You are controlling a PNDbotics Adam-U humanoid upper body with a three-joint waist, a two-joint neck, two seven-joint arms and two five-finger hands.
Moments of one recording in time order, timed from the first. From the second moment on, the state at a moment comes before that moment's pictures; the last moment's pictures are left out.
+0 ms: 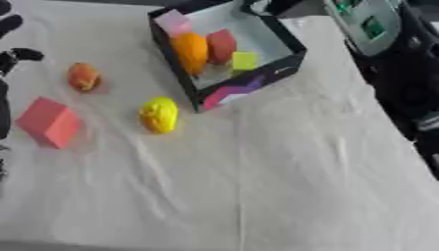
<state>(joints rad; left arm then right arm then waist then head) -0.30 0.47 -0.06 -1.98 0.32 0.08 0.46 -1.17 -0.37 0.27 -1.24 0.53 0.14 0.26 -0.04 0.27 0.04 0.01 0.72</state>
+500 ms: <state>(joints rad) -0.29 0.50 -0.03 -1.98 0.30 0.07 0.49 -0.92 -0.48 0.05 -1.49 0.38 0.13 0.11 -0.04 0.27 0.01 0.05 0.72</state>
